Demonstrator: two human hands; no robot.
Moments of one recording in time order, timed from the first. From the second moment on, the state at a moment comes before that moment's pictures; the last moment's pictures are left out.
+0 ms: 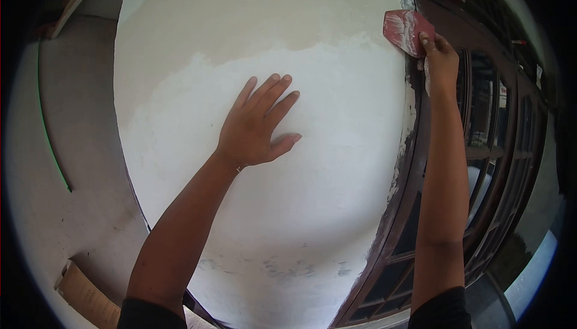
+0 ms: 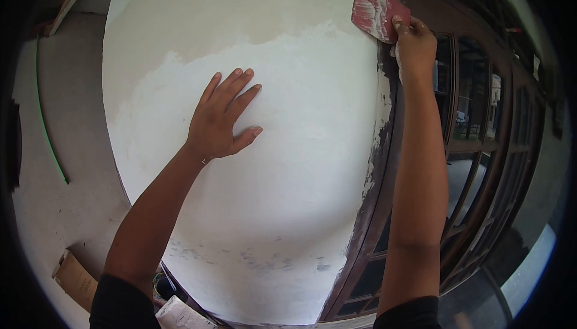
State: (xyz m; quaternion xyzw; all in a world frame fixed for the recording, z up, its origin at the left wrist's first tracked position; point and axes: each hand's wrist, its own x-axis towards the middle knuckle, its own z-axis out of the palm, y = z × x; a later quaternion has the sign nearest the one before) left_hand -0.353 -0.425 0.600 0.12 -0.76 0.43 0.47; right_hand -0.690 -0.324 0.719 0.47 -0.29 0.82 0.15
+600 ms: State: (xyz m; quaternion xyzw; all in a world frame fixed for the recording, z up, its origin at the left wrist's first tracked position) left_hand -0.353 -0.424 0.600 0.13 -0.76 0.42 0.47; right_hand -0.718 -0.321 0.690 0.44 -0.25 0.86 0.08
